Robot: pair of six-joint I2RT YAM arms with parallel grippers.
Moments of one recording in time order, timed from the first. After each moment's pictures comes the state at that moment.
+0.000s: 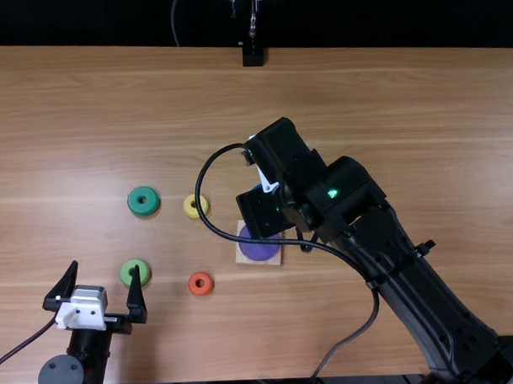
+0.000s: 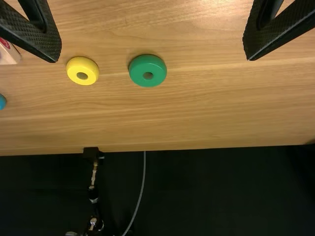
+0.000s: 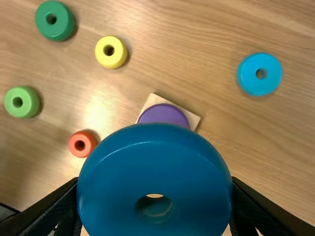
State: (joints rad) left arm -0.10 0.01 0.01 -0.06 0.00 -0.03; right arm 0.64 1.78 1.88 -1.26 0.01 0.20
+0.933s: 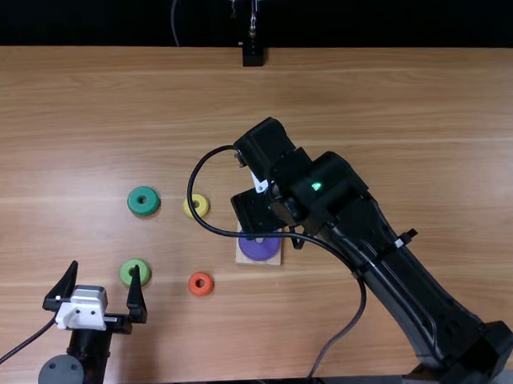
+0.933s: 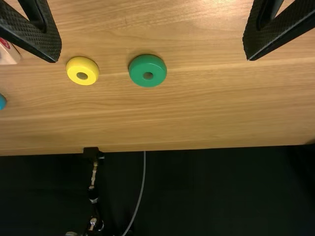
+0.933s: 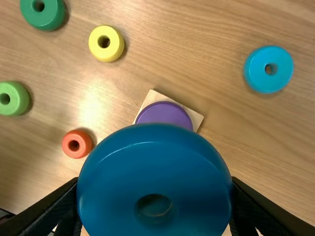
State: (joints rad) left arm -0.10 0.01 0.01 -0.06 0.00 -0.03; right arm 0.64 1.83 1.88 -1.26 0.01 0.20
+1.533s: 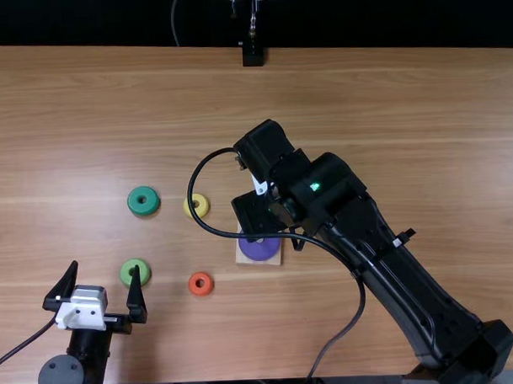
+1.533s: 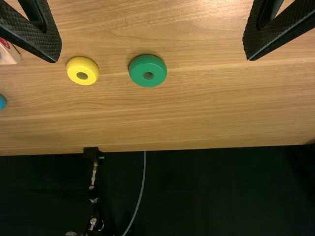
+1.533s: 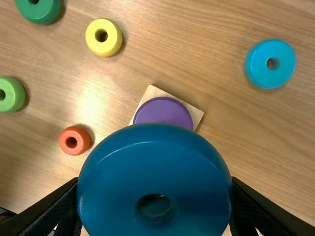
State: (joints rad) left arm -0.10 0.01 0.01 -0.06 0.00 -0.03; right arm 0.64 1.83 1.86 -1.26 0.01 0.21
